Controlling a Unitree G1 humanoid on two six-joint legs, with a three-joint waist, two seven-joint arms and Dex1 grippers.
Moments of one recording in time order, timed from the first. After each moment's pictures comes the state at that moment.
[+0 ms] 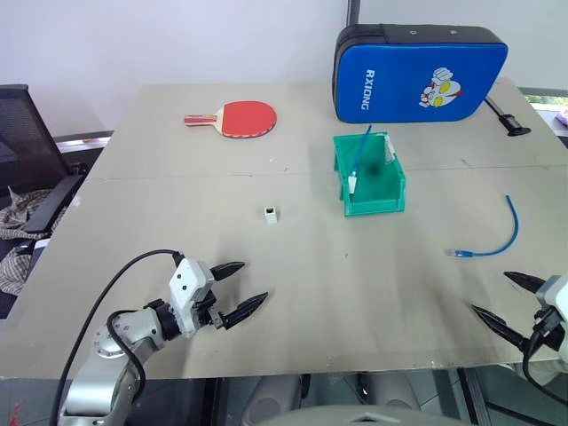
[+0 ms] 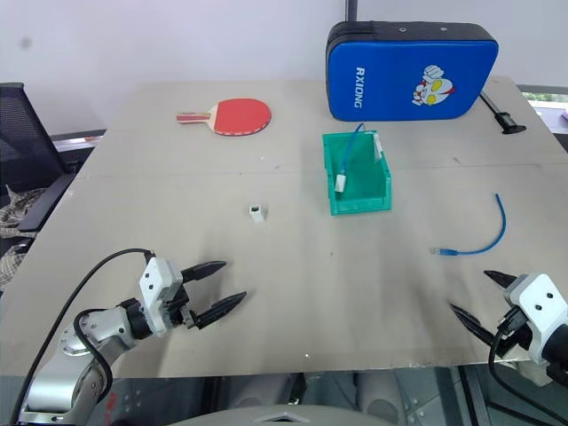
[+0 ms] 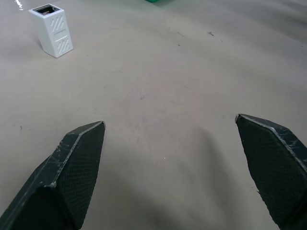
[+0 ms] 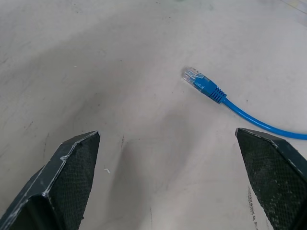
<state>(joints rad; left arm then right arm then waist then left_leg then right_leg) 0.27 0.62 0.15 -0.28 -0.43 0.16 -0.94 0.58 -0.69 -0.53 -0.47 0.37 0.23 0.86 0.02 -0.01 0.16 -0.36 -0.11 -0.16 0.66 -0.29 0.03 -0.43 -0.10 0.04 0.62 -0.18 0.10</state>
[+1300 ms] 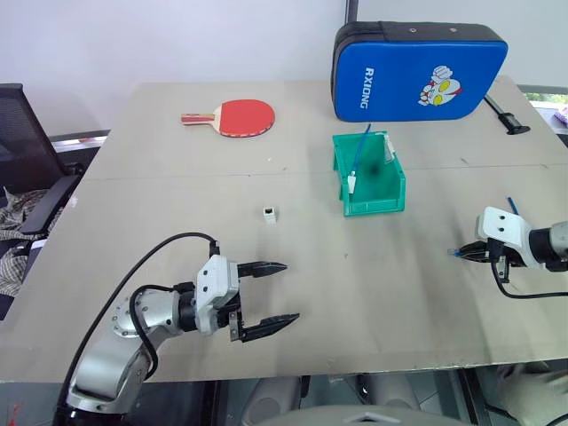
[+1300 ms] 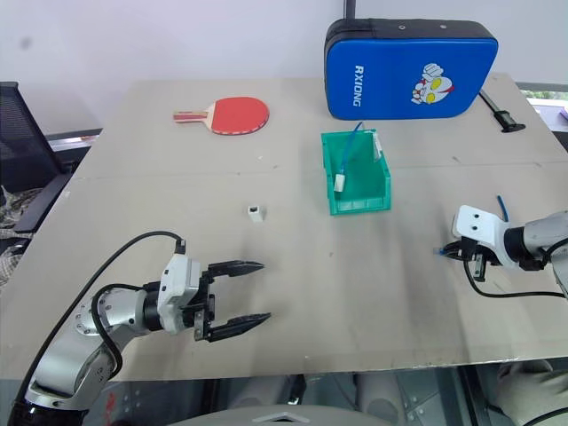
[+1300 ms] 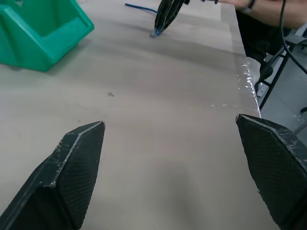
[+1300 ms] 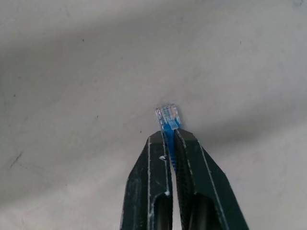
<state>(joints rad) 0.17 0.70 0.03 -0.45 -0.52 0.19 -1.11 -0.29 -1.08 0.10 0.08 0.12 0.26 1.22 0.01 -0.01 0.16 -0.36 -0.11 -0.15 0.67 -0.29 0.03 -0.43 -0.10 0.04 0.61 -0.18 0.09</state>
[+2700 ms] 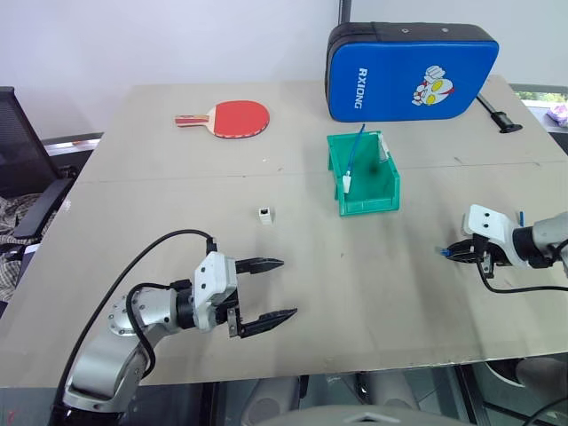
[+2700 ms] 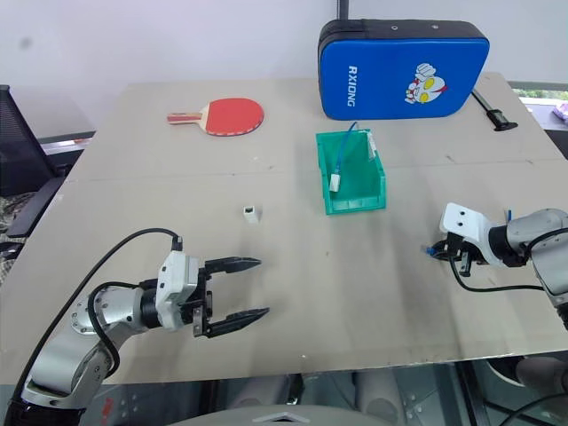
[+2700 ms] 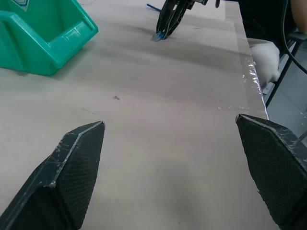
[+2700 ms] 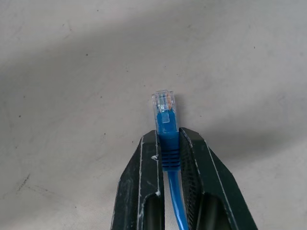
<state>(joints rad) 0.16 0.71 0.04 -0.45 -0.51 0.20 -1.08 -0.36 -1.01 0.14 0.08 0.08 0.37 1.25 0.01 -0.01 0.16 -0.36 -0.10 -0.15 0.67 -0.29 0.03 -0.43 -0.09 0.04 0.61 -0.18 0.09</state>
